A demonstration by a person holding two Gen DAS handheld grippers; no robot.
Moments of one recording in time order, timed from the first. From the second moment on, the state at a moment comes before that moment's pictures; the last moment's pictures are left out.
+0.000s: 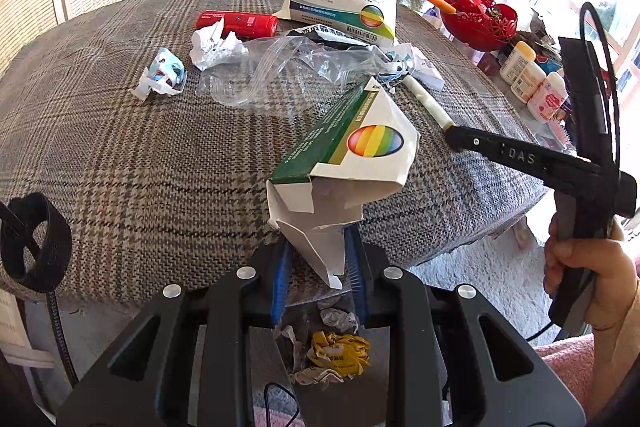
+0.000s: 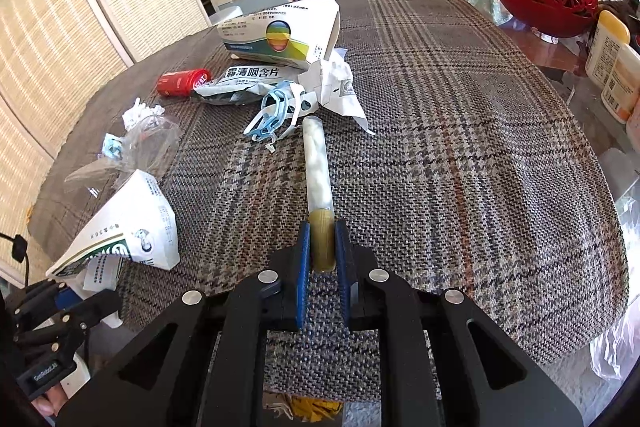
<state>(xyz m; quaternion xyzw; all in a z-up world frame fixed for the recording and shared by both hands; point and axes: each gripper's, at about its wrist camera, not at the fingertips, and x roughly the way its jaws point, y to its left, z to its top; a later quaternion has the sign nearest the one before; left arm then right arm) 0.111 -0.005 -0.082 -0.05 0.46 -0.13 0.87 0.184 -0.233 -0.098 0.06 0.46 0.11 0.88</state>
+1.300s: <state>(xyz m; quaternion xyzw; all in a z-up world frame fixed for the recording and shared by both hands) -0.004 -0.016 -0.120 -0.05 0.49 -0.13 0.86 0.030 -0.249 -0.121 0.08 0.49 0.16 0.85</state>
